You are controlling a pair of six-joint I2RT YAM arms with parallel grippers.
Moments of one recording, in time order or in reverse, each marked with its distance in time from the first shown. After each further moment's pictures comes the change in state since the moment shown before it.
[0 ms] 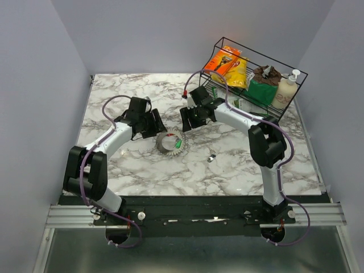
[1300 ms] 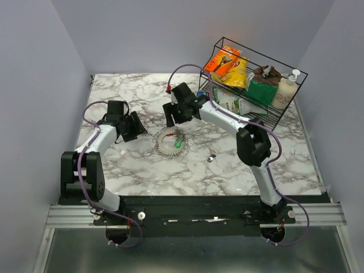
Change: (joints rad) left arm 0.238 -0.026 -0.032 -0.044 0.010 0.097; right arm 0.111 0.139 0.290 -0.042 0.097 0.056
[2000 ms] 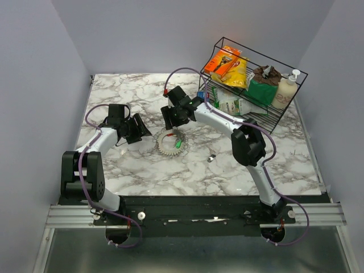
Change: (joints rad) left arm 0.000 0.000 -0.074 0.079 0.117 -0.011; right arm 0.034 0.064 0.064 -0.064 0.059 0.042
